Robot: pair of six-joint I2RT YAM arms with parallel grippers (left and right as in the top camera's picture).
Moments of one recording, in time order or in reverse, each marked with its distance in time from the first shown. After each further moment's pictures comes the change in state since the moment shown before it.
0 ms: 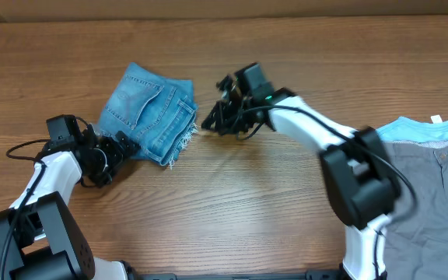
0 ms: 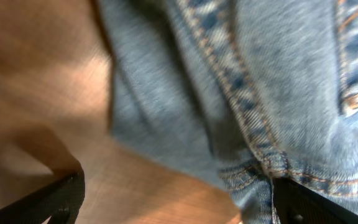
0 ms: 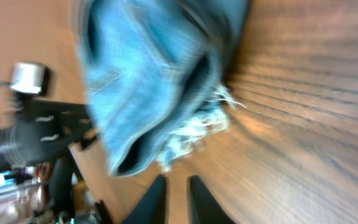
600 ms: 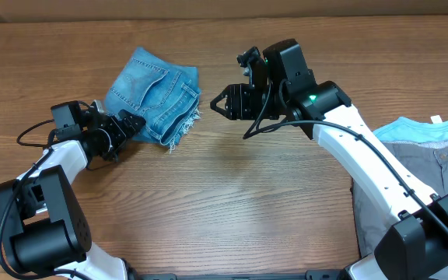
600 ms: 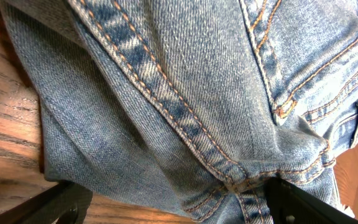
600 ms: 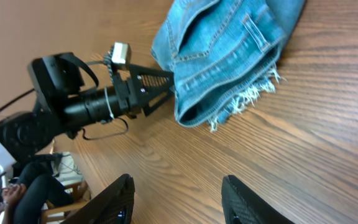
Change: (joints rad) left arm -0.039 0.159 0.053 0.294 0.177 -0.058; right arm -0.016 -0.372 0.000 -0.211 0.128 -0.046
